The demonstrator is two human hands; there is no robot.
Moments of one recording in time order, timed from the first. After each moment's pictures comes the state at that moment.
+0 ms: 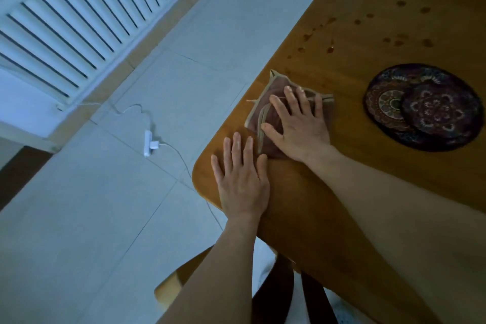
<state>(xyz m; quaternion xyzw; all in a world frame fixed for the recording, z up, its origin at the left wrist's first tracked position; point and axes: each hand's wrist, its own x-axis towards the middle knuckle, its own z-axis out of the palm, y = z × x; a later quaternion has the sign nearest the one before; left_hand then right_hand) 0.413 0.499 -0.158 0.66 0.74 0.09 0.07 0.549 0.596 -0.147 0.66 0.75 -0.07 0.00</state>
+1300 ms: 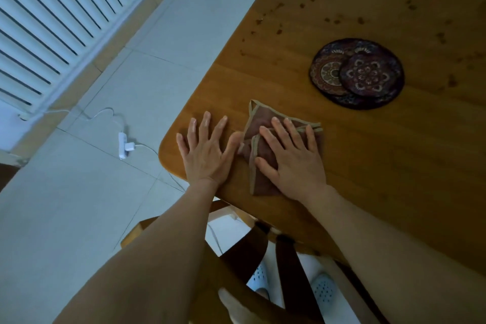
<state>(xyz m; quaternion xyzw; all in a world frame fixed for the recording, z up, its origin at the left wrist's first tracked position) 0.410 0.493 -0.150 0.71 0.70 0.06 0.10 0.595 0.442 -0.145 0.67 0.74 -0.09 -0.04</state>
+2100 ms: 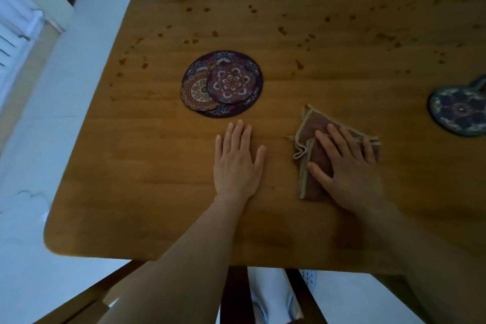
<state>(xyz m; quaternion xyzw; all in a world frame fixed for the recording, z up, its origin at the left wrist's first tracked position) 0.649 0.441 -0.154 0.88 0.46 0.08 0.13 0.828 0.293 -0.140 0.86 0.49 -0.10 -0.03</state>
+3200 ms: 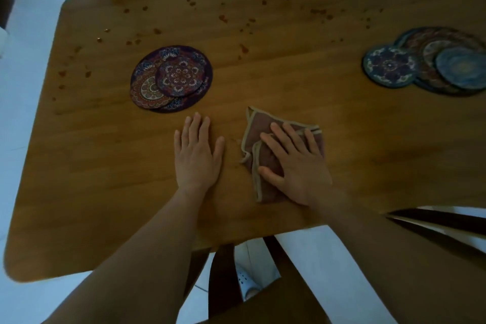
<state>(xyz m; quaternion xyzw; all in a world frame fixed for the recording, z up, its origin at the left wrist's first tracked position) 0.637 0.437 -0.155 0.90 0.42 0.06 0.11 0.780 0.261 -0.146 0.85 0.53 -0.08 -0.05</state>
